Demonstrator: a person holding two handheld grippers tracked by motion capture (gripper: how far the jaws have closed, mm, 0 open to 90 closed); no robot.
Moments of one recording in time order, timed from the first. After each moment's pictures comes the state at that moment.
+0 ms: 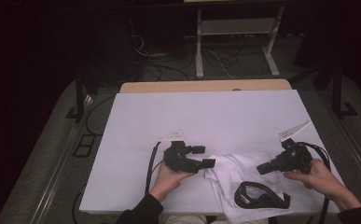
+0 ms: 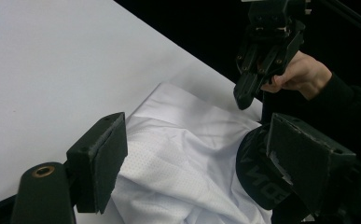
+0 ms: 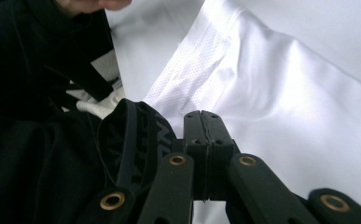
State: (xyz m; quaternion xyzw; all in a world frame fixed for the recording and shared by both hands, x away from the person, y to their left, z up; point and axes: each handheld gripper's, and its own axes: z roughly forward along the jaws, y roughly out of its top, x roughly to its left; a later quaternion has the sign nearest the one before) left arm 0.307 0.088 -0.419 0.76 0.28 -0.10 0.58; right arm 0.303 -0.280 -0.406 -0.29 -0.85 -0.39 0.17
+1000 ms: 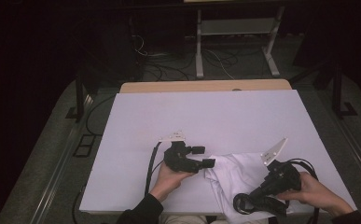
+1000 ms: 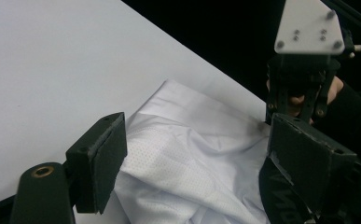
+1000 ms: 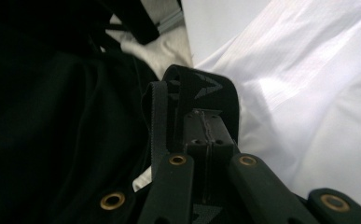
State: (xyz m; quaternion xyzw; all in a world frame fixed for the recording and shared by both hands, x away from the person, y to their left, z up) left arm 0.308 0.088 -0.424 0.75 0.29 -0.10 0.58; right arm 0.265 -0.241 -0.423 -0.18 -0.89 -0.33 0.25
